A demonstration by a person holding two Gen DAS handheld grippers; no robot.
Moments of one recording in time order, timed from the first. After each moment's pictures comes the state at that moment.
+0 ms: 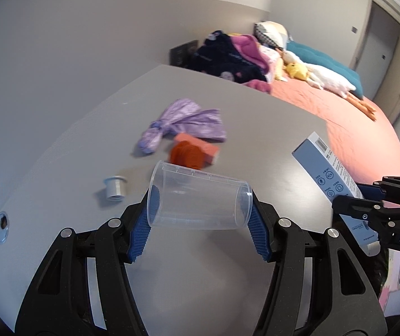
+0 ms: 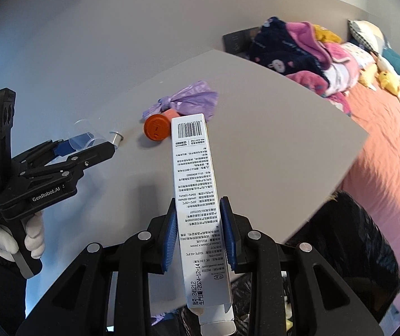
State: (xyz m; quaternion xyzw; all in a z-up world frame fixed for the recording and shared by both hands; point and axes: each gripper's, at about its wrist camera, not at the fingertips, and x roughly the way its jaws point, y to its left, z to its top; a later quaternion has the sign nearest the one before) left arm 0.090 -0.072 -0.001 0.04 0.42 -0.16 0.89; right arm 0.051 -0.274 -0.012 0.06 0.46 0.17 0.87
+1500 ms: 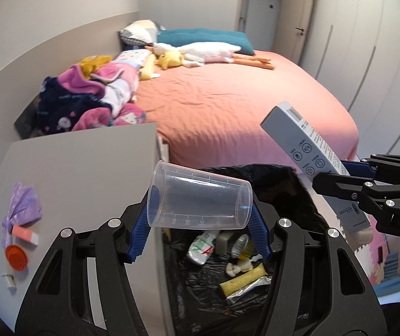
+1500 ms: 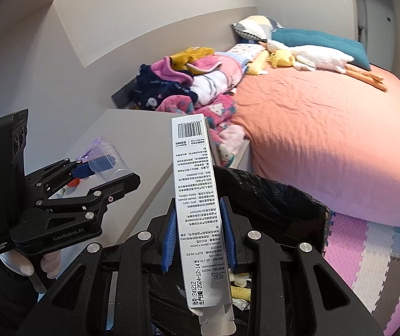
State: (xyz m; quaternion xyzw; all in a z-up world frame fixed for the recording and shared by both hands) left arm 0.030 -0.305 0.021 0.16 0.37 -0.42 0.82; right arm -0.079 -0.454 0.016 0.18 0.39 -0.05 0.90
